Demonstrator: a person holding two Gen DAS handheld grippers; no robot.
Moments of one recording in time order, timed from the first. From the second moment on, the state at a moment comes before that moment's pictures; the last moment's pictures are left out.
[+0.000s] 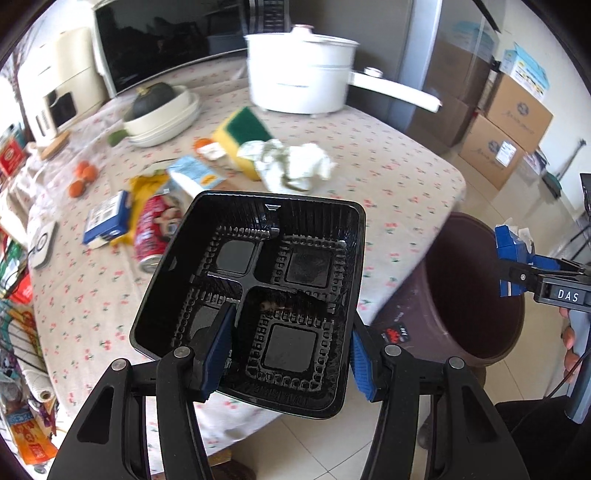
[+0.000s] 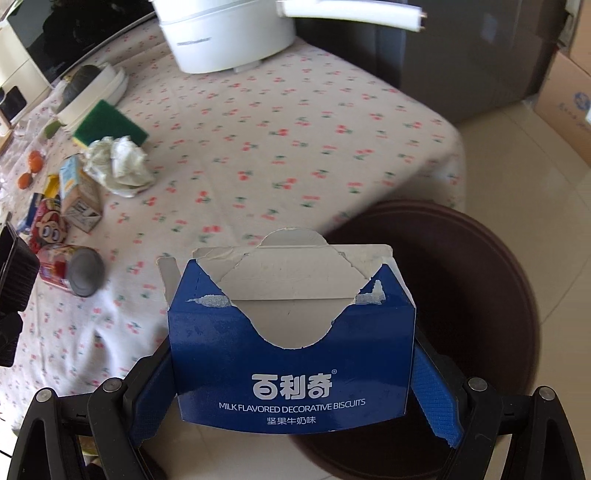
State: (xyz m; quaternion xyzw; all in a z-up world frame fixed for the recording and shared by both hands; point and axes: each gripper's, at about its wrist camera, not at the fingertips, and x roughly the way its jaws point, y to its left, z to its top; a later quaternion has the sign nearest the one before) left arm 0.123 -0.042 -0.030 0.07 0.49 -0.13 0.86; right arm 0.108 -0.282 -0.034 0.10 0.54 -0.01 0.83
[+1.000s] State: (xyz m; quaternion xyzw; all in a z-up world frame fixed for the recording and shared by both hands) left arm 0.090 -0.250 -0.081 0.11 0.50 -0.27 0.81; right arm 0.026 -0.447 -0.069 0.14 0.56 -0.10 0.81
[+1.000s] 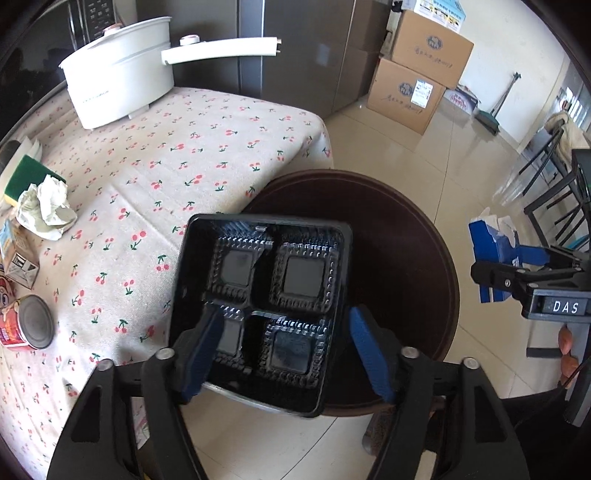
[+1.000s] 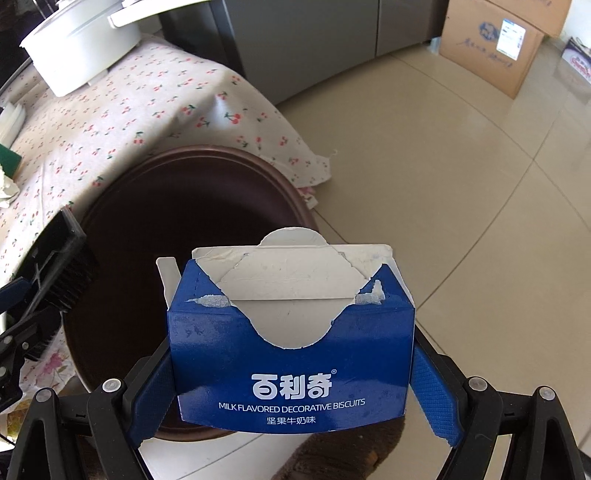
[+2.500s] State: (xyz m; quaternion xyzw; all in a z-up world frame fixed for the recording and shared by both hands) left arm 0.119 0.005 -0.046 0.01 0.53 -0.07 0.84; right arm 0.104 -0.336 -0.057 0.07 0.58 -0.04 0.81
